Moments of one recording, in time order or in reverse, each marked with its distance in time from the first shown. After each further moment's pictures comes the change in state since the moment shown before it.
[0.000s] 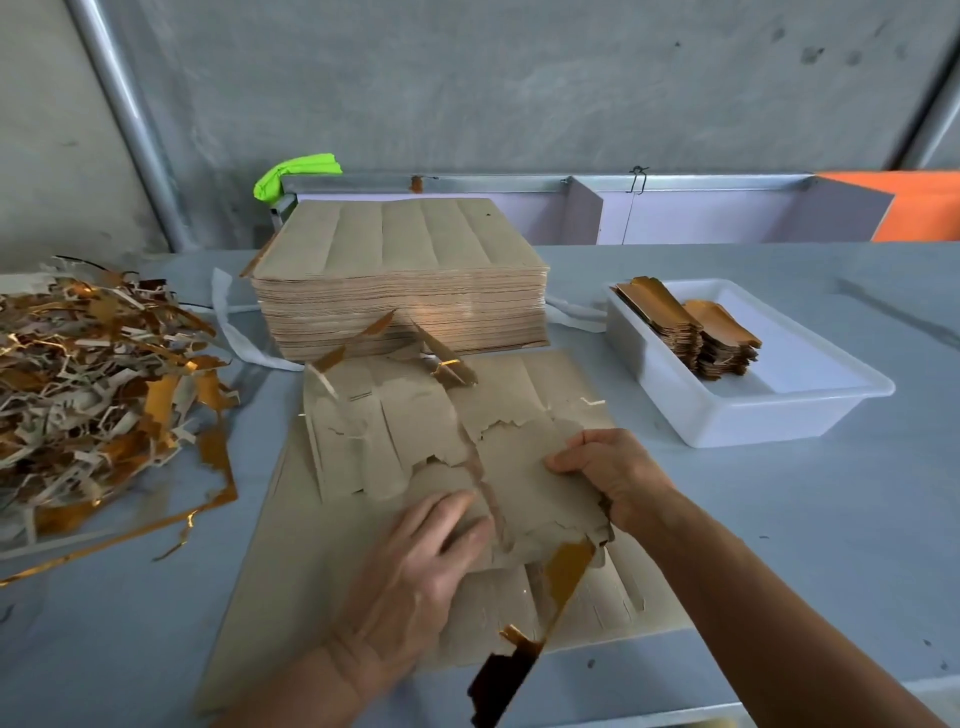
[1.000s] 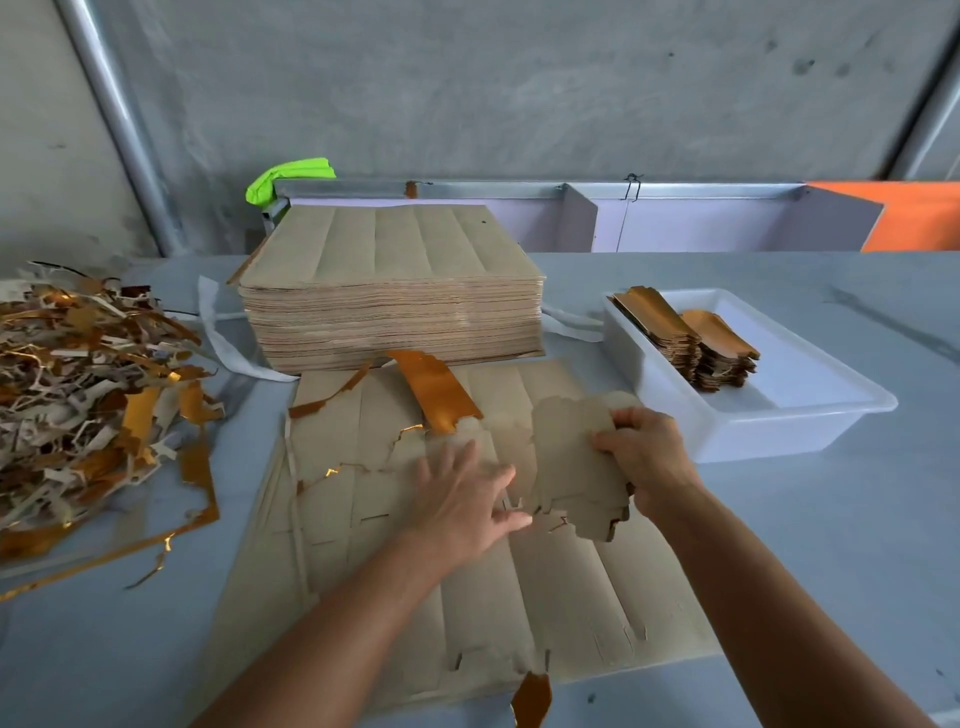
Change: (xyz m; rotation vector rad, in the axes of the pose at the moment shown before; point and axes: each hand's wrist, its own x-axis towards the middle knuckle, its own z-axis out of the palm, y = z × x) left_hand 0.080 -0.029 0.073 0.156 -0.705 -0.296; right_hand 0.026 -0.011 -0.021 -0.024 0.251 -0.202
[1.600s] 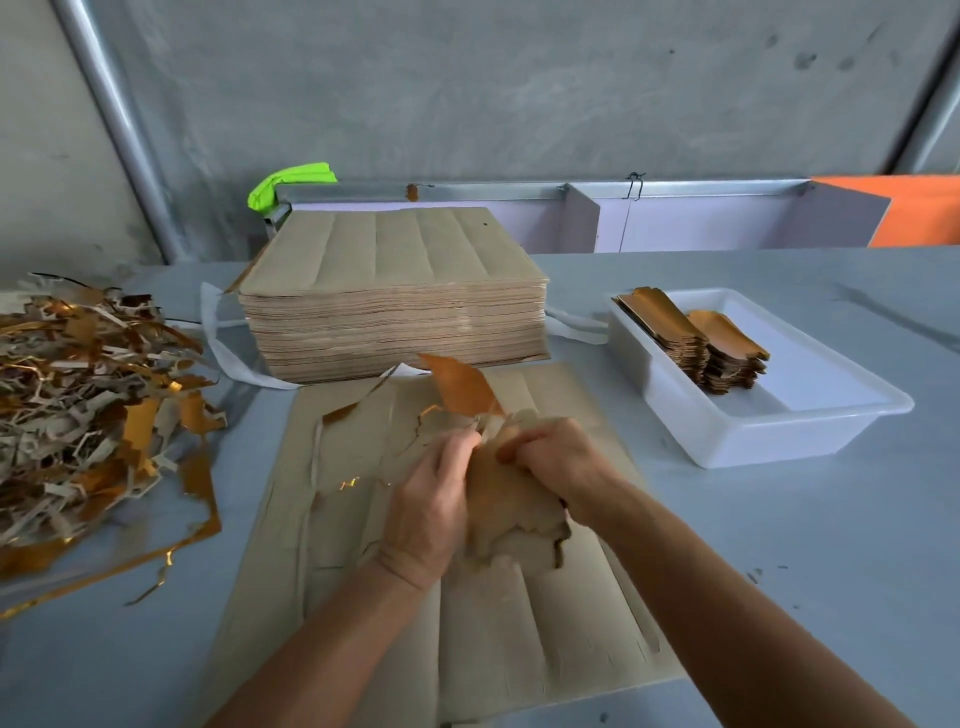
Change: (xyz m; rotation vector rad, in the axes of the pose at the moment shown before) left_hand -0.021 -0.015 -0.012 -0.484 1.038 0.221; right_hand -0.020 -0.020 0.057 -0.329 -0.302 -0.022
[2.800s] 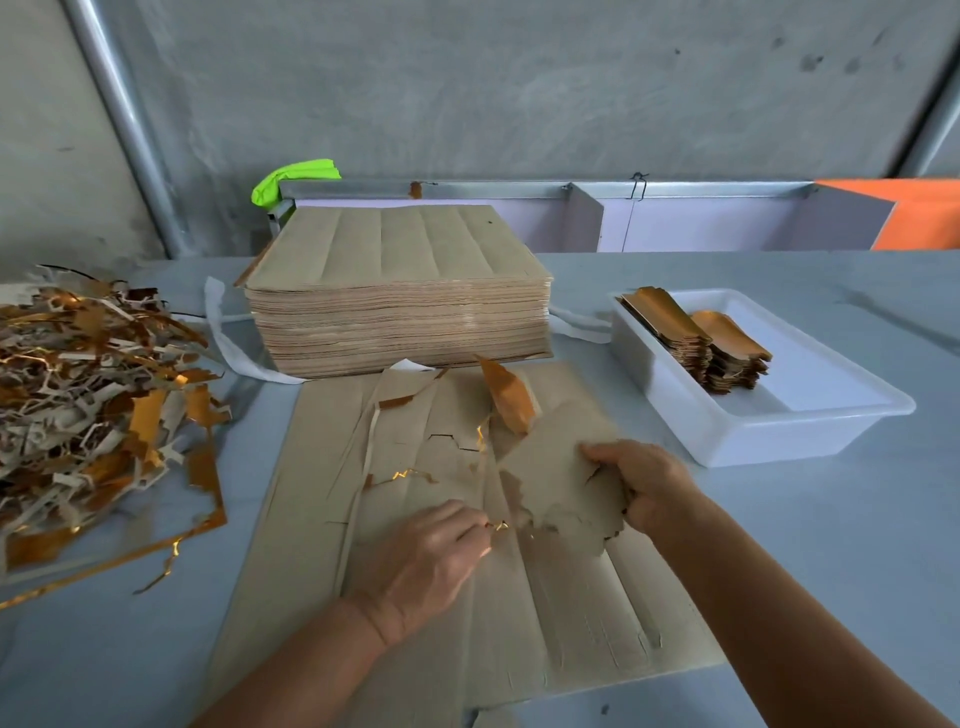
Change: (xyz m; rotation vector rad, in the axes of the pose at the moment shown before) left_hand -0.036 -0.008 -0.020 0.041 -0.520 0.260; right_hand 0.012 0.045 -0.038 0.655 0.158 0.332
